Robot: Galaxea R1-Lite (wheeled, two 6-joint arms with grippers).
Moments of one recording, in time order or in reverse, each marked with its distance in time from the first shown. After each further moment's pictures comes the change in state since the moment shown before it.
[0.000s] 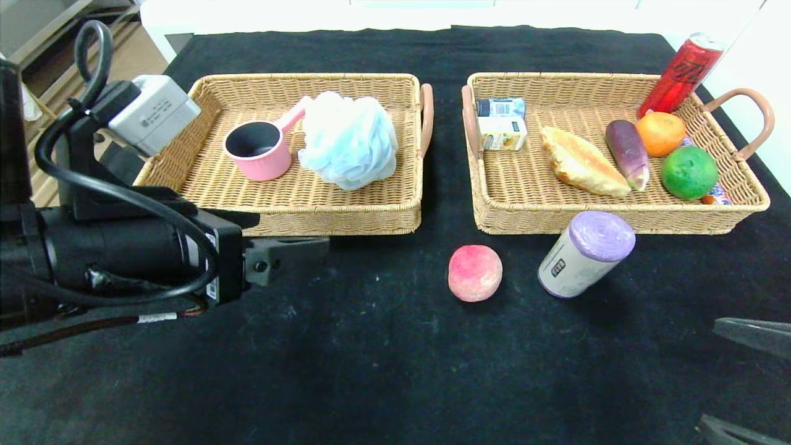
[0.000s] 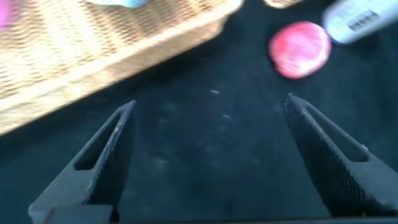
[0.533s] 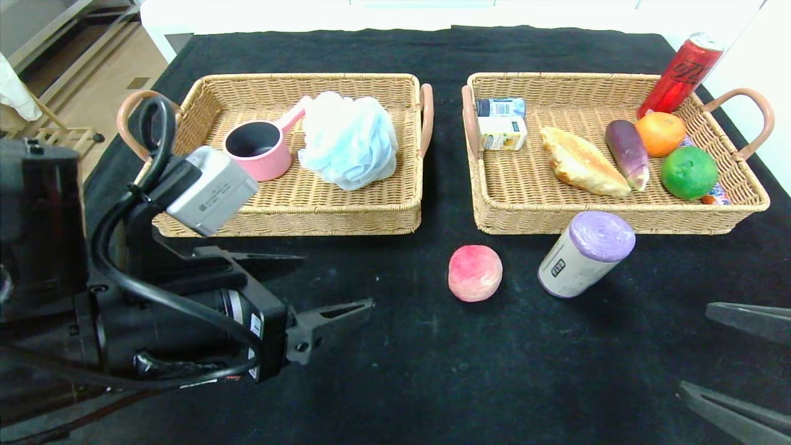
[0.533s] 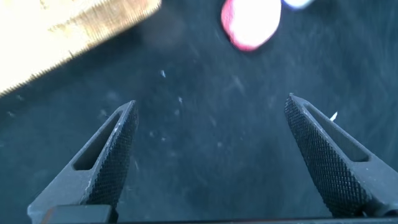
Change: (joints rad) left arm -0.127 0.000 0.179 -0.147 -0.005 0.016; right arm 0.000 0.052 -0.036 0.010 -0.065 0.005
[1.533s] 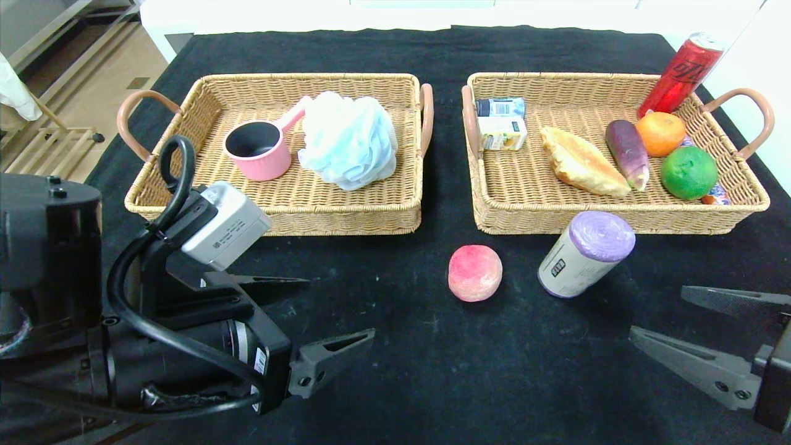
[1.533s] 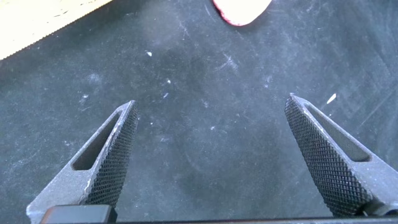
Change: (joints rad) left arm -0.025 -0.007 0.045 -0.004 0.000 0.008; right arm 0.101 0.143 -0.073 -0.001 -0.272 0.142
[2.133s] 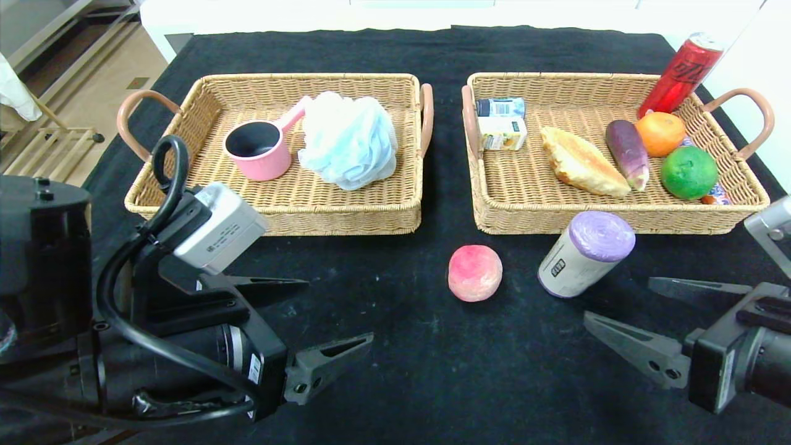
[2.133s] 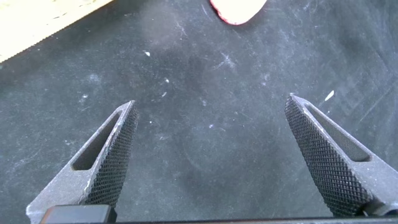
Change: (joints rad) left arm -0.004 -0.013 0.003 0.007 0.000 0.011; right arm 0.186 0.119 -0.079 -0.011 -0.258 0.048
